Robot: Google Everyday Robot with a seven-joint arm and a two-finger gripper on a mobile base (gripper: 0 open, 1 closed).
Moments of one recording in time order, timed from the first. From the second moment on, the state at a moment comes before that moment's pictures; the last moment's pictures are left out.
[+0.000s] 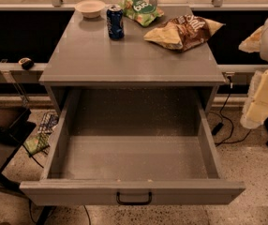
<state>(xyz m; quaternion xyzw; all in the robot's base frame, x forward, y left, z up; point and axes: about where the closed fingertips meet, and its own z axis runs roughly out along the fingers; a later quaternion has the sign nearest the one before) 0.438 -0.217 0.976 -0.60 0.78 -0.03 0.16</state>
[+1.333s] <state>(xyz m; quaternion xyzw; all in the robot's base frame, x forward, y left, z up) 0.355 -0.215 0.824 -0.56 0.81 0.00 0.14</state>
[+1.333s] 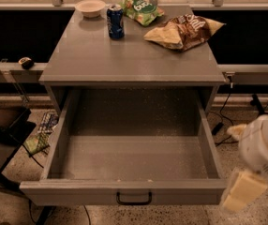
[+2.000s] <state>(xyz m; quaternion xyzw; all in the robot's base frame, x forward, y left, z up) 0.258 -0.213 0.713 -0.54 0.84 0.03 0.07</state>
